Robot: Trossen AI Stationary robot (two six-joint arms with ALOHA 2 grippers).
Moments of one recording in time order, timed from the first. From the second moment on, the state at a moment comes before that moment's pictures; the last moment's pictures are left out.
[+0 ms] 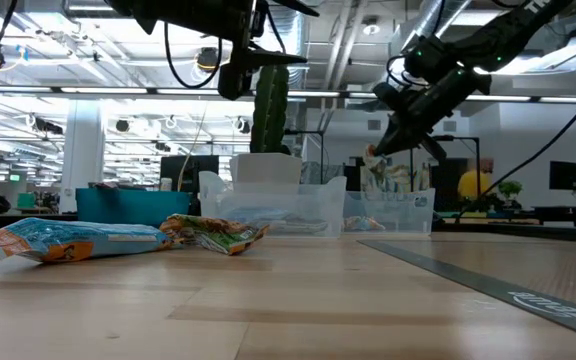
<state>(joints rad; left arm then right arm) 0.06 1.43 0.92 0.27 0.13 -0.95 -0.76 1.36 0.82 -0.13 -0.25 0.50</state>
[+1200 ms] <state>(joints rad) -0.22 1.43 0.92 -0.29 -0.01 -1.32 -0.58 1.36 0.82 -0.12 -0.37 0.55</state>
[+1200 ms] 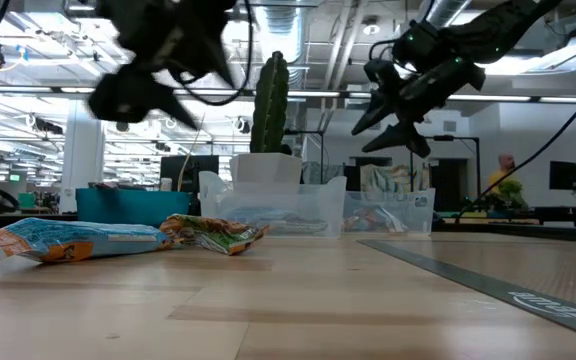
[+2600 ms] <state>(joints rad) -0.41 1.73 0.92 -0.49 -0.05 -1.60 -0.28 1.36 0.82 0.07 -0.37 0.73</state>
